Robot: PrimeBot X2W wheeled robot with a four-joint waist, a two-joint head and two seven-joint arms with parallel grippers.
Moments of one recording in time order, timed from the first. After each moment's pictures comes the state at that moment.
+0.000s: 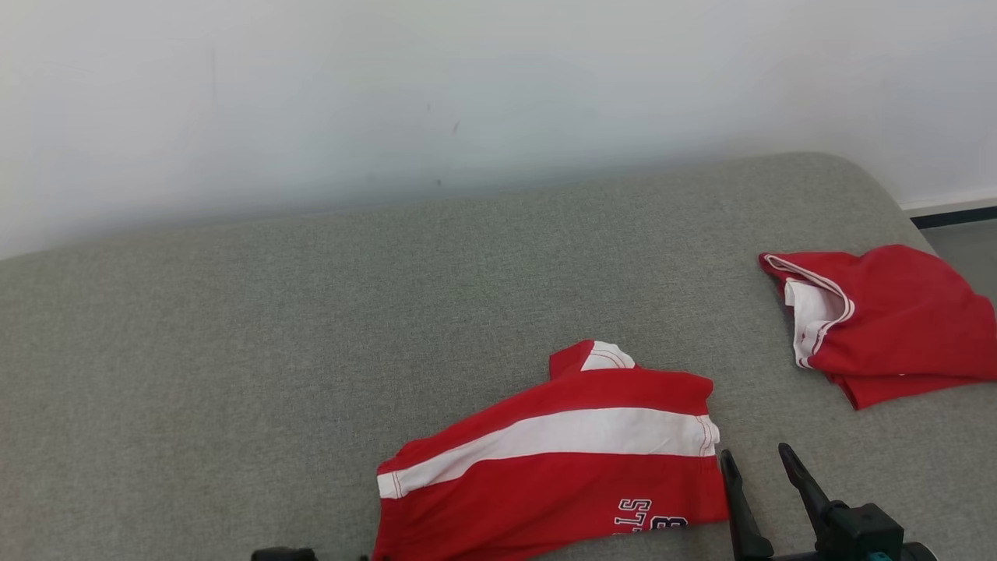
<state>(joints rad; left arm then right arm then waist) -0.05 0.28 -0.48 0.31 -0.65 -0.04 0.09 0.02 -0.05 0.03 0.25 0.08 0.13 -0.21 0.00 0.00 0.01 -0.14</state>
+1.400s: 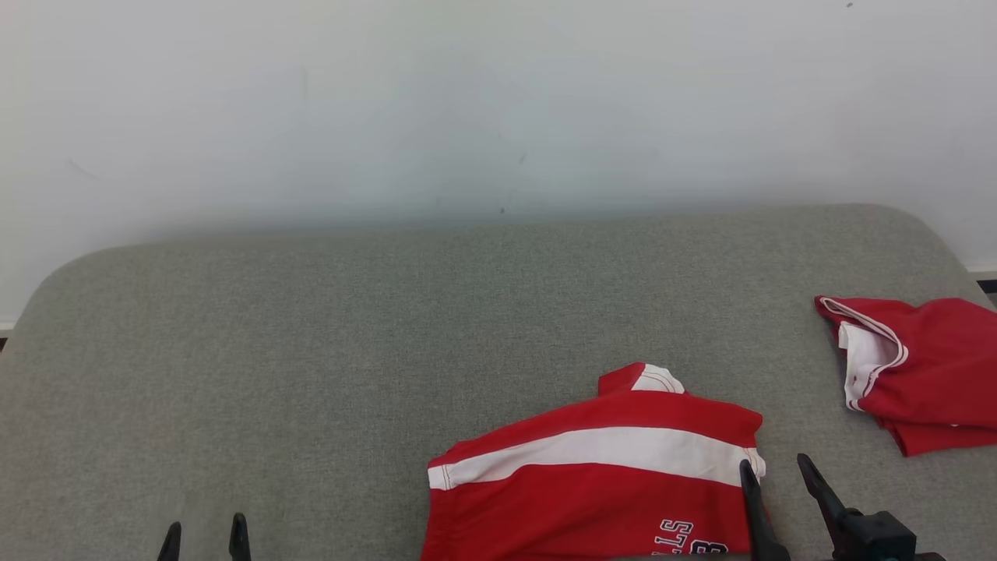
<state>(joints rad) 0.16 0.08 0.09 0.11 -0.19 -0.12 -0.26 0.00 -0.08 0.01 0.34 0.08 0.13 -0.25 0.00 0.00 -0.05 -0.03</state>
